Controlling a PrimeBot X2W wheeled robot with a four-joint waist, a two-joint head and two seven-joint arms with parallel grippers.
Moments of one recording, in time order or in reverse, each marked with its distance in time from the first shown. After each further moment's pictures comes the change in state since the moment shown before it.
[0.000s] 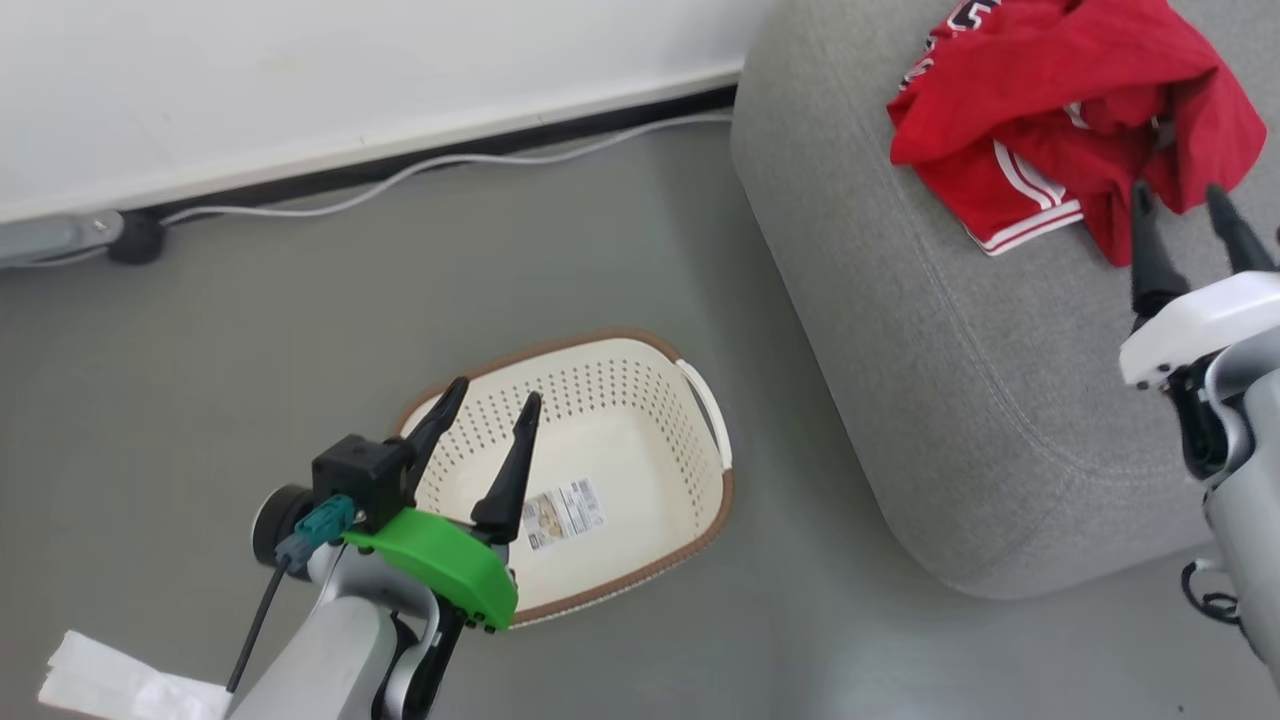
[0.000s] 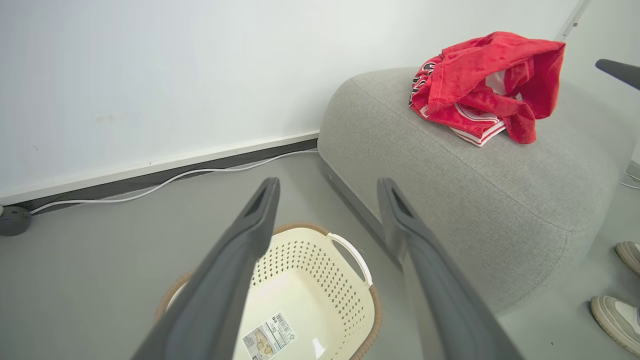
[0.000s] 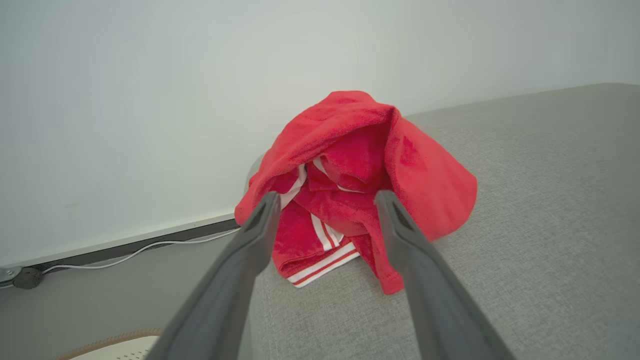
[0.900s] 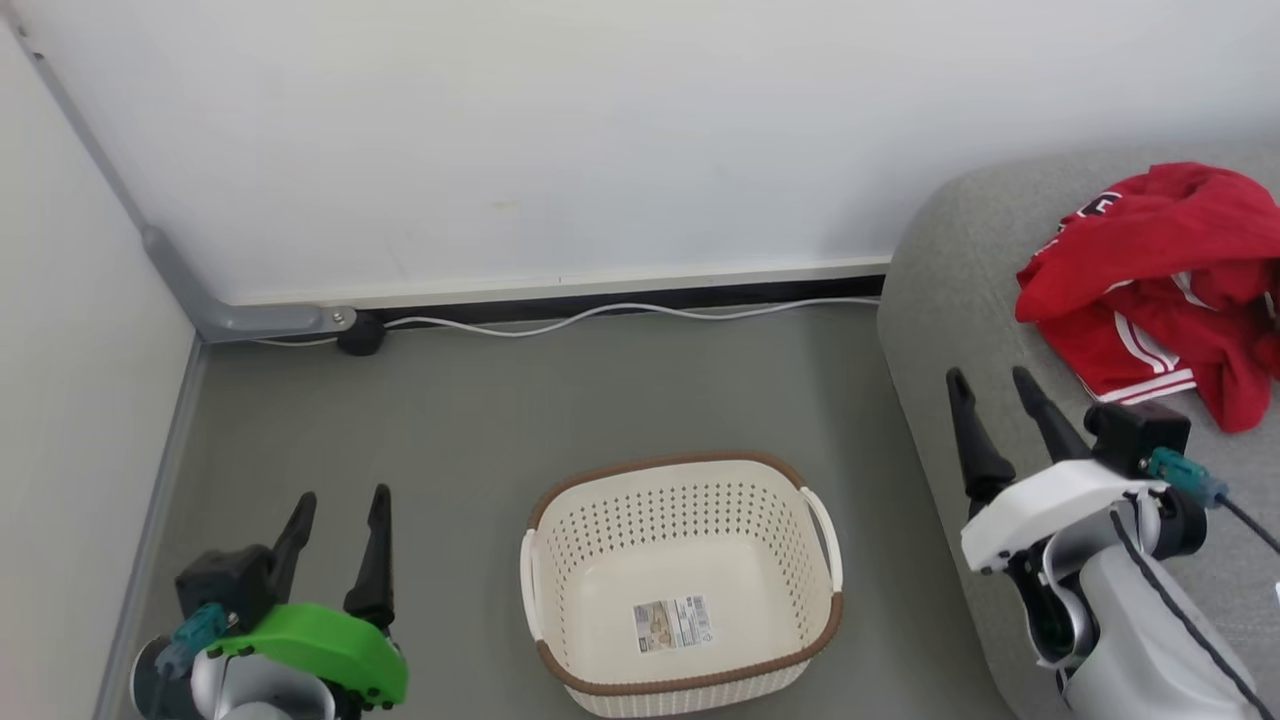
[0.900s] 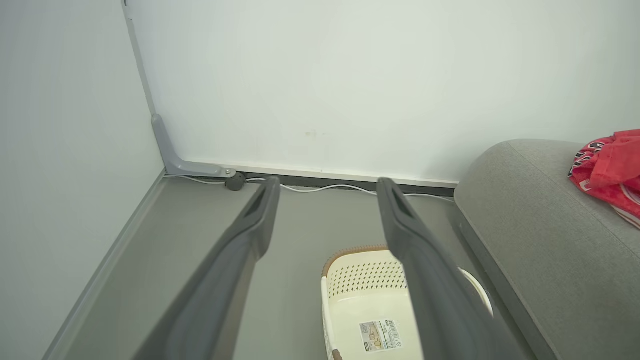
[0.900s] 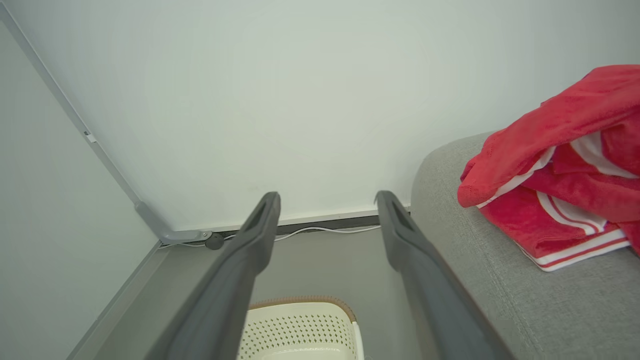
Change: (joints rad) left arm 0.196 0.034 0.182 0.040 -0.049 0.090 -0.043; right arm 0.307 0.177 0.074 -0.217 -0.010 -0.028 -0.001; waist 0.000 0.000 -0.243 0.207
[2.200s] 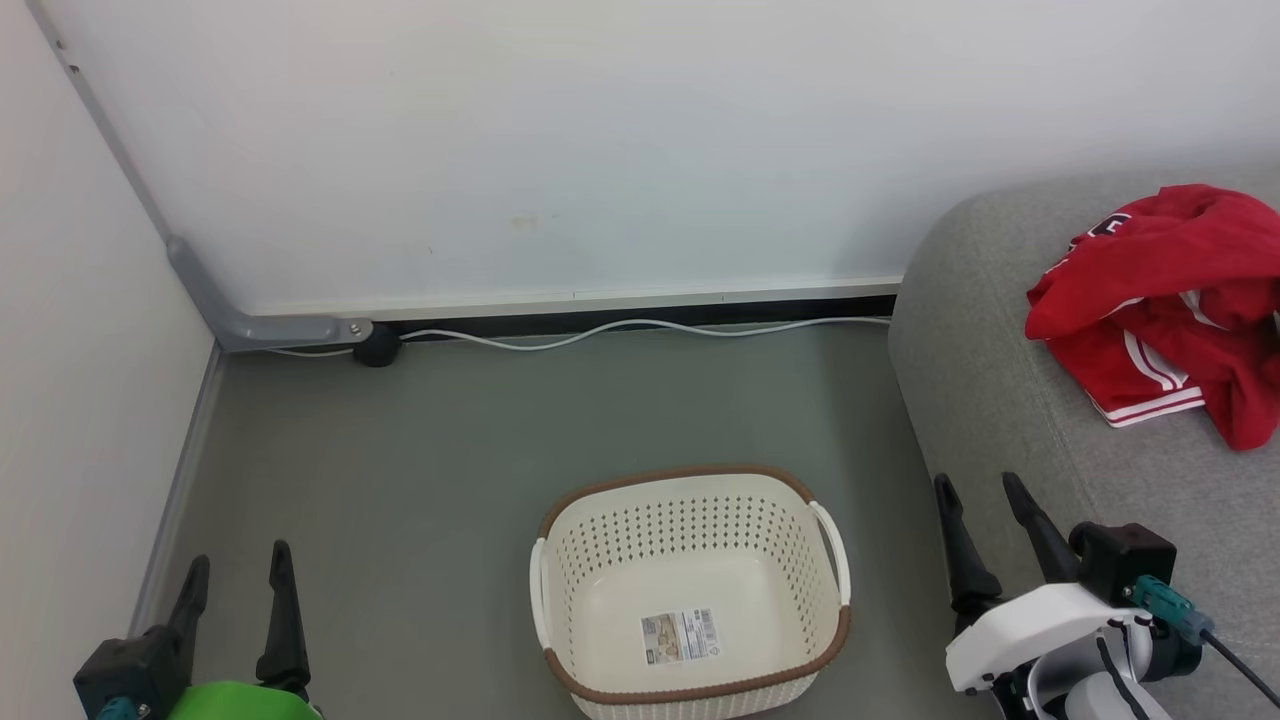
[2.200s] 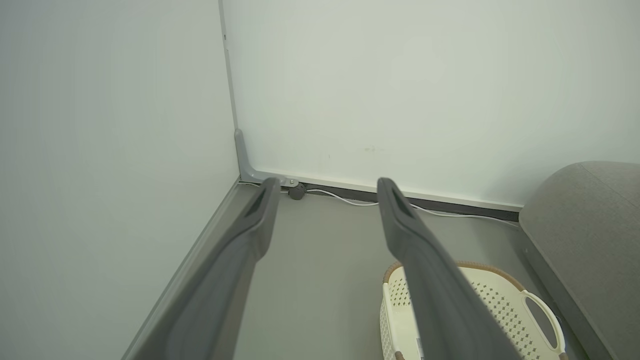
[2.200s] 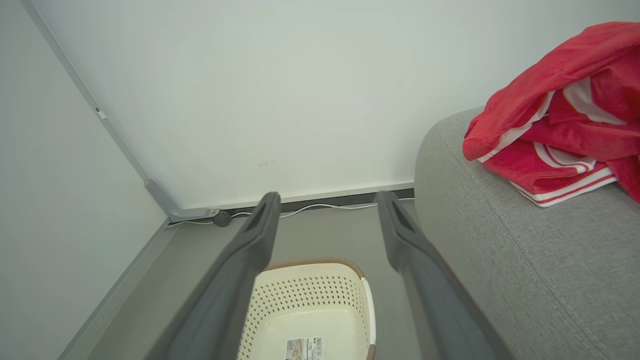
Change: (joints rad) left arm 0.209 0.006 0.219 -0.145 0.120 0.027 -0.009; right arm 0.284 0.030 0.026 -0.253 -0.043 -0.106 0.000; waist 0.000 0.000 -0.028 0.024
